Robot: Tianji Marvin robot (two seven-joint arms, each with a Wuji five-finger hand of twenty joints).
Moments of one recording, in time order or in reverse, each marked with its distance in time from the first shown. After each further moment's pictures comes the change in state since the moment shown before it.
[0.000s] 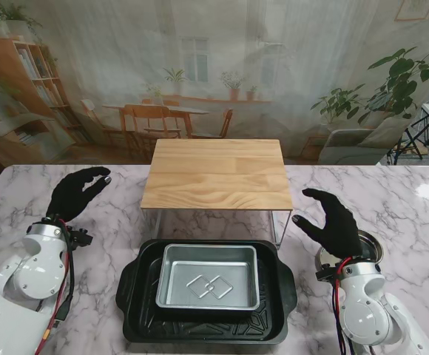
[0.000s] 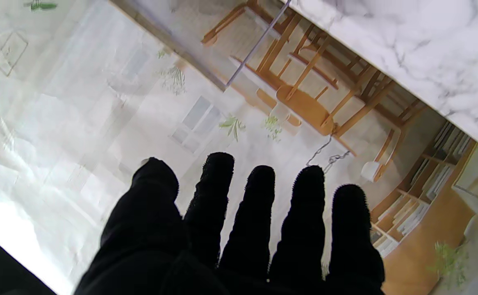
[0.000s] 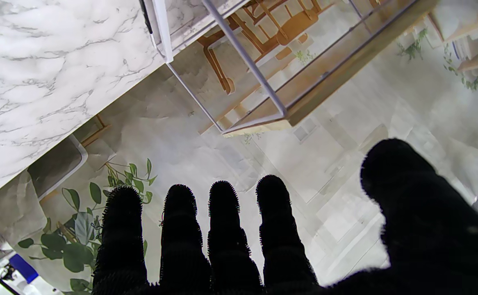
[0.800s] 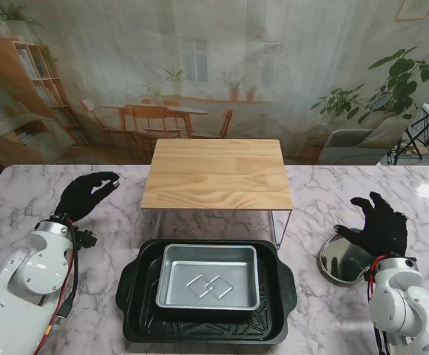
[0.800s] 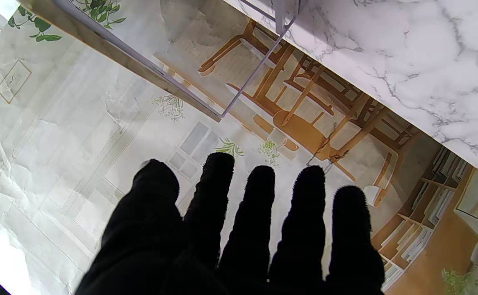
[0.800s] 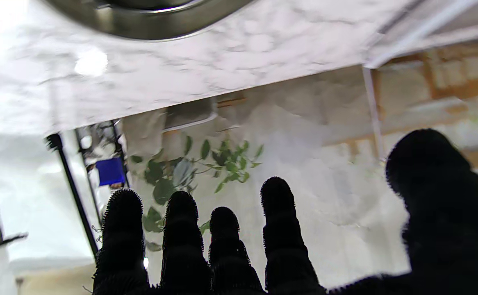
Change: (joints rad) left arm -0.040 0.008 0.028 0.051 0.005 -0.005 -0.070; right arm 0.054 0.046 0.122 0.156 -0.345 0.231 0.029; left_hand 0.002 0.013 0.000 0.000 0.000 0.000 0.000 0.000 0.000 0.000 0.000 0.000 0.000 0.004 0.000 0.001 -0.006 0.000 -0.024 0.000; right_hand -0.061 -0.092 -0.017 -0.030 -0.022 -0.039 0.010 0.003 -0.138 -0.001 -0.226 -0.117 -0.056 -0.014 0.000 0.000 -0.025 -0.002 0.006 0.000
